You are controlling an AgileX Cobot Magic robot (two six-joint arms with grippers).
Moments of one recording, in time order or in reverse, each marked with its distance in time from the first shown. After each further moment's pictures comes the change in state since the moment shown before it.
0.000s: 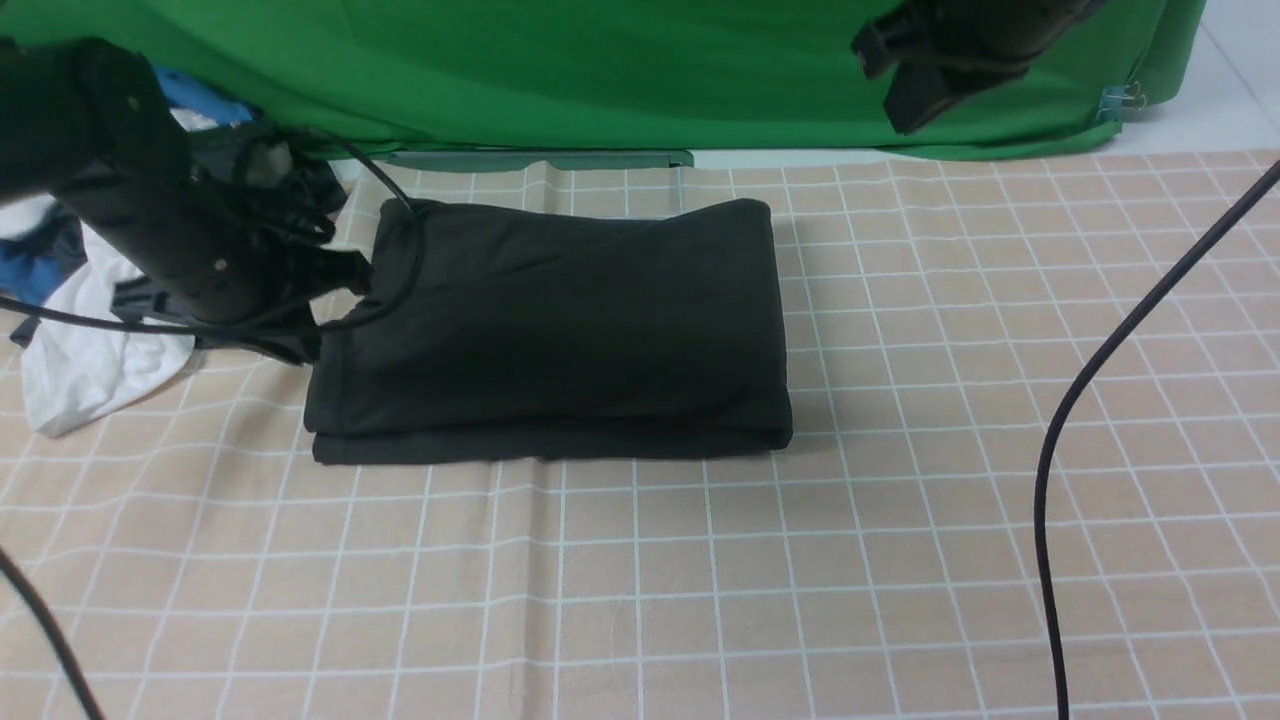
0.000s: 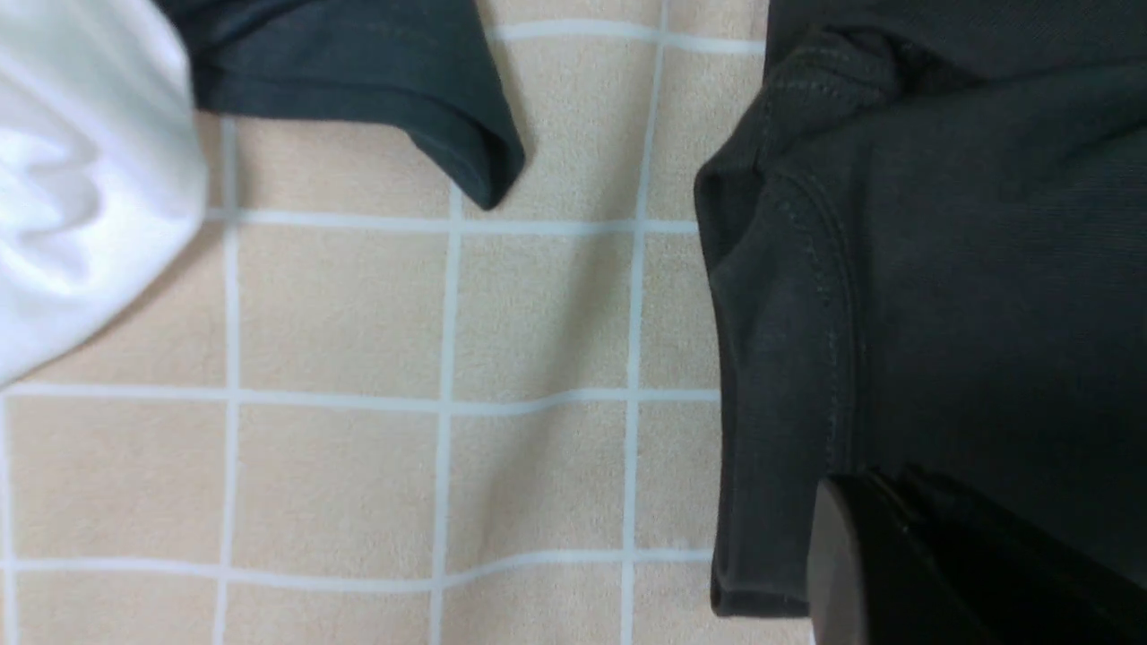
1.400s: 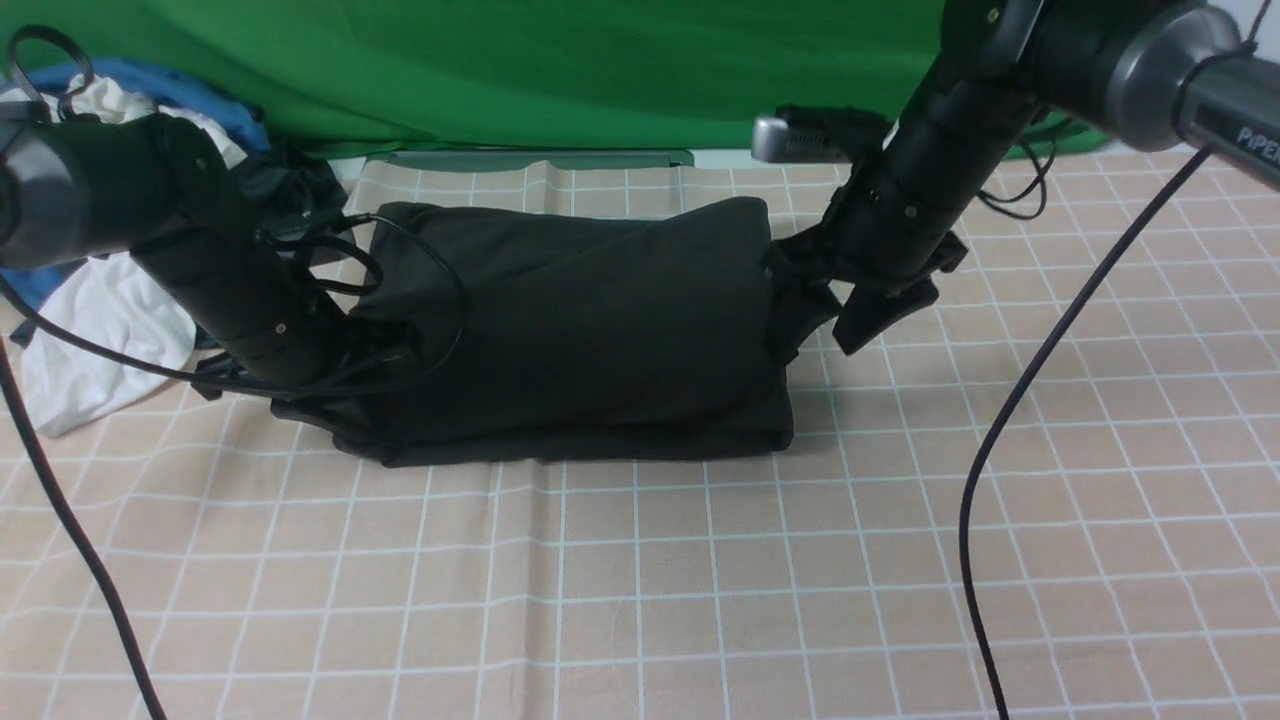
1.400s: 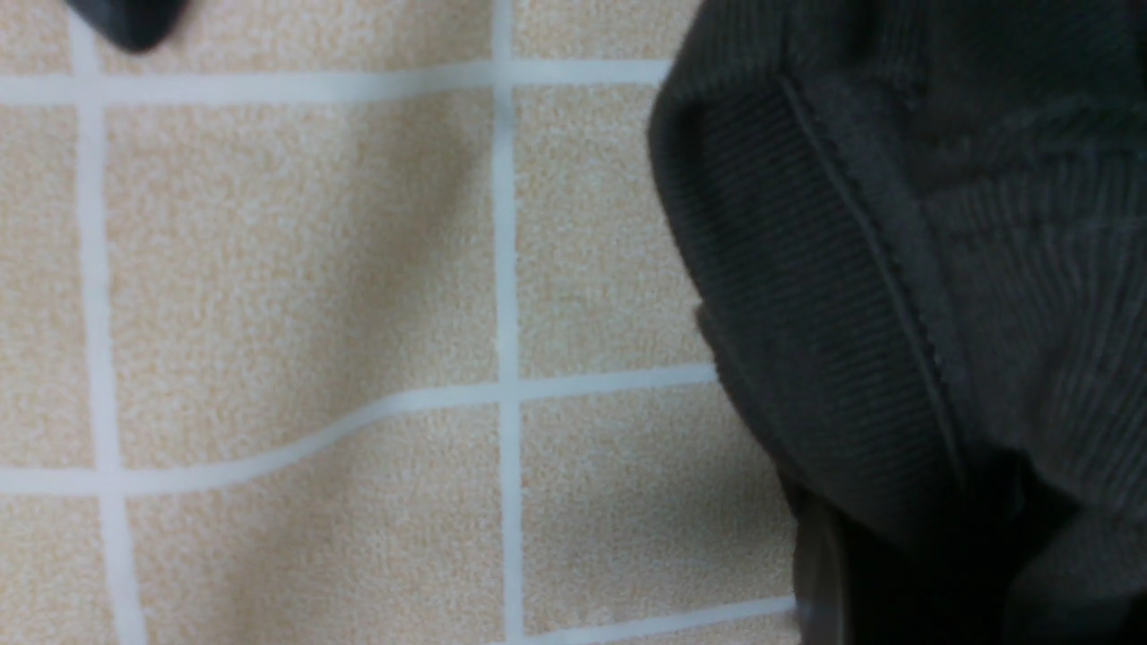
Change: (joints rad) right arm 0.030 0.243 0.113 0.239 0.000 -0.021; left arm 0.001 0.203 -0.009 -0.183 0.030 0.159
